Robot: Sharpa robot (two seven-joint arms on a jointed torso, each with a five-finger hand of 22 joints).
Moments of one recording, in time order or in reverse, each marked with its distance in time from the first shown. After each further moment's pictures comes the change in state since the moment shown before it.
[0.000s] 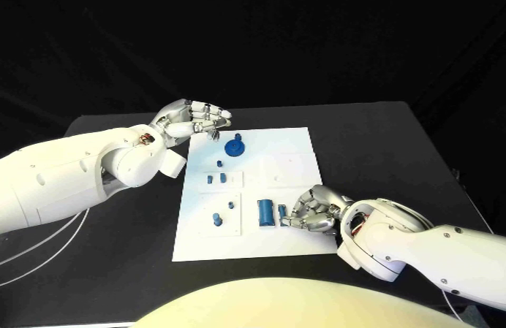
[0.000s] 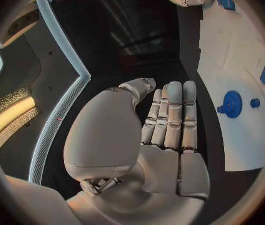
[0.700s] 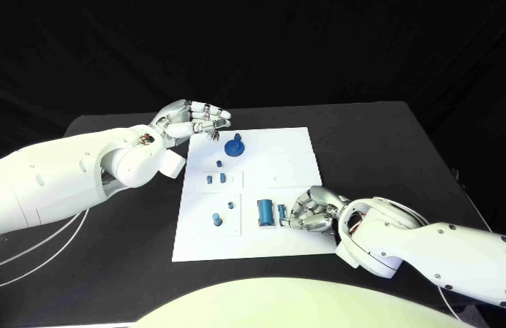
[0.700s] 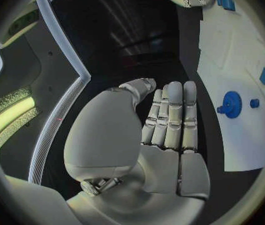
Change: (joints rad) left arm 0.000 0.002 0.000 -0.001 -0.001 0.002 -0.005; left_hand 0.000 0.000 0.000 0.000 0.000 0.000 0.000 0.000 0.000 0.000 0.000 0.000 0.001 0.000 0.000 0.000 -0.001 0.000 0.000 0.000 0.000 -0.001; right arm -0.002 0.021 0.000 -0.038 0.014 0.033 0.017; right_hand 0.046 0.023 -0.006 0.000 -0.014 0.004 0.004 0.000 -0.001 0.000 0.000 0.000 0.000 0.000 0.000 0.000 0.000 0.000 0.000 0.000 0.000 0.000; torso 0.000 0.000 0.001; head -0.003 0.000
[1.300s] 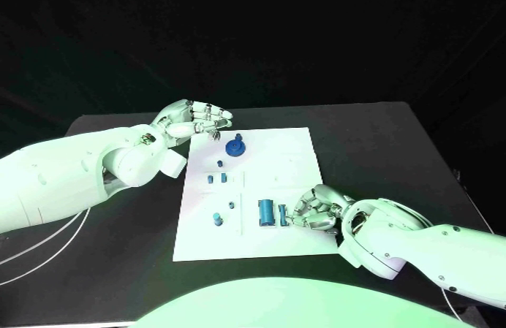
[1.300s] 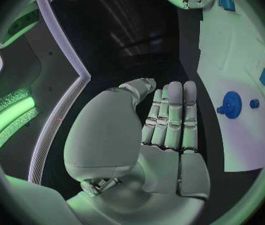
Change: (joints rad) left arm 0.000 0.000 0.000 0.000 0.000 0.002 -0.001; left_hand 0.000 0.000 0.000 0.000 0.000 0.000 0.000 0.000 0.000 0.000 0.000 0.000 0.000 0.000 0.000 0.000 0.000 0.000 0.000 0.000 0.000 0.000; right arm -0.005 -0.018 0.004 0.007 0.011 -0.044 0.011; right_hand 0.005 0.005 -0.003 0.003 0.016 0.000 0.000 0.000 -0.002 0.000 0.000 0.004 0.000 0.000 0.000 0.000 0.000 0.000 0.000 0.000 0.003 0.000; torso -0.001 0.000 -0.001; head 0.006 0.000
